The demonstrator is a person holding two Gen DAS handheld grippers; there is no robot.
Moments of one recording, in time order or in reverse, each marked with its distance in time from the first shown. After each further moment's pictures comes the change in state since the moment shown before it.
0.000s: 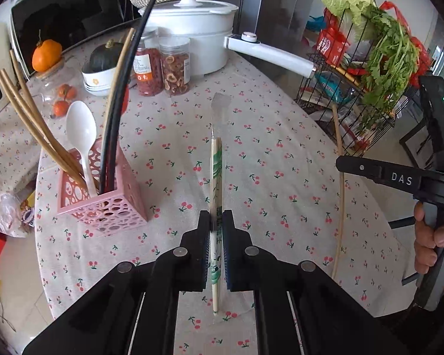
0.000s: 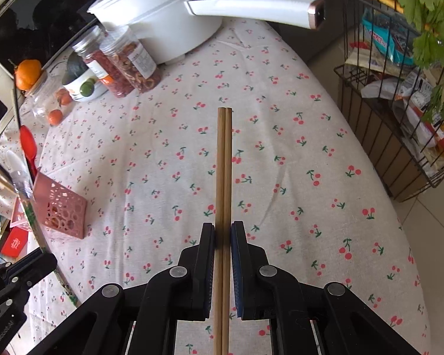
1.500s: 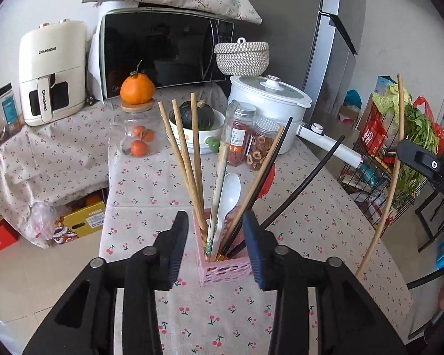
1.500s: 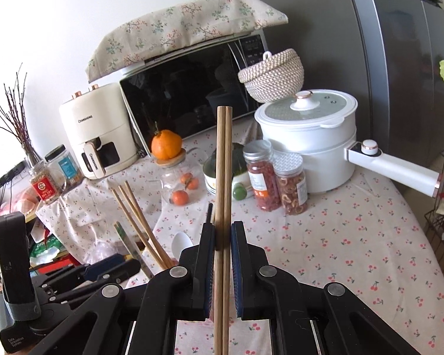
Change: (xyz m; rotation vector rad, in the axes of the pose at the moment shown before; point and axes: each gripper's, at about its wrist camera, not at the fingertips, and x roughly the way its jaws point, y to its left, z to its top) left arm -0.059 0.133 -0.002 -0.188 -0.321 0.089; right arm -0.080 0.160 0.012 -0.236 -0.463 0.256
